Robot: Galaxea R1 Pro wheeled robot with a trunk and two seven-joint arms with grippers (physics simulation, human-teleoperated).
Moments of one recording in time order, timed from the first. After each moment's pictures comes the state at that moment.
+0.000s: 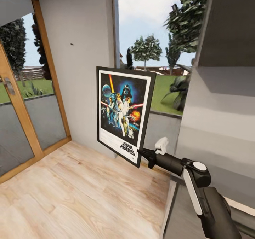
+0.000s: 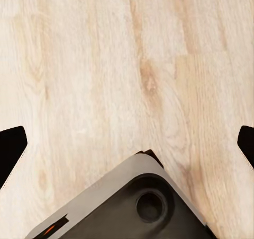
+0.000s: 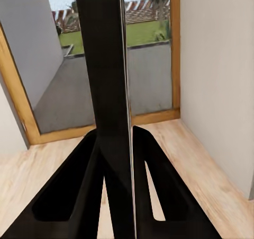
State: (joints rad) left arm 0.43 -0.01 0.21 -0.85 0.72 -0.22 0.16; right arm -0.41 0.01 0.03 -1.62 -0.06 0.53 0.88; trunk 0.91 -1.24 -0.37
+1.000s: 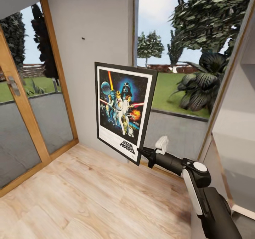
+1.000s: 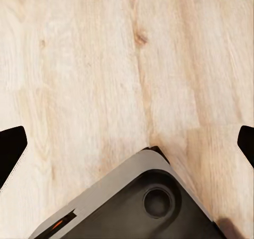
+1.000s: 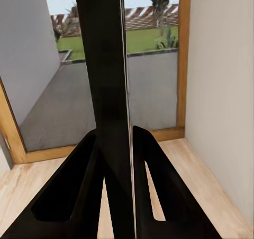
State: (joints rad) left arm 0.43 0.00 0.21 -0.84 0.72 -0.21 0.16; right arm -0.41 0.00 0.03 -1.62 -0.06 0.47 0.88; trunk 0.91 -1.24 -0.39
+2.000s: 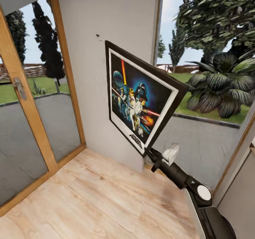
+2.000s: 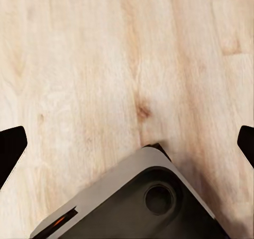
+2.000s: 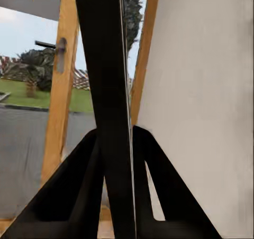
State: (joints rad) left arm 0.43 0.00 0.21 -0.84 0.72 -0.21 0.16; right arm -0.26 0.01 0.03 -1.59 -0.06 -0.11 0.70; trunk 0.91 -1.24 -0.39
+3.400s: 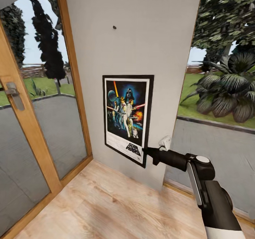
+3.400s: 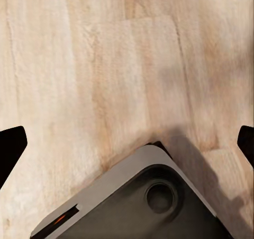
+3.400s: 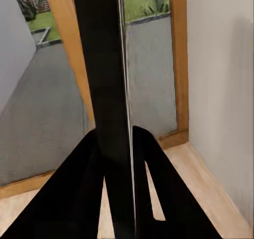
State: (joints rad) left arm 0.42 0.00 0.21 -0.82 0.71 -0.21 0.16; right arm -0.47 0.02 -0.06 -1.60 0.07 0.67 0.96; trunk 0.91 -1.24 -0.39
